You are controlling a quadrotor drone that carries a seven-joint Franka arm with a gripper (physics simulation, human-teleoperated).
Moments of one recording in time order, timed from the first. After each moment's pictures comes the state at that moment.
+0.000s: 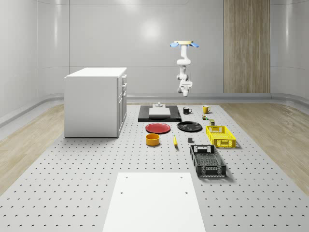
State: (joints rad) arm -0.02 -0.72 0.03 -2.06 -0.03 1.38 0.79
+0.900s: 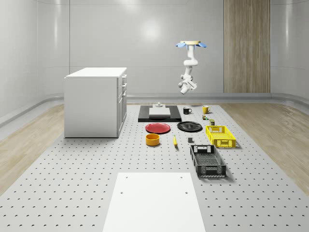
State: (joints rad) arm -0.15 -0.76 0.44 -2.21 -0.63 1.42 0.88
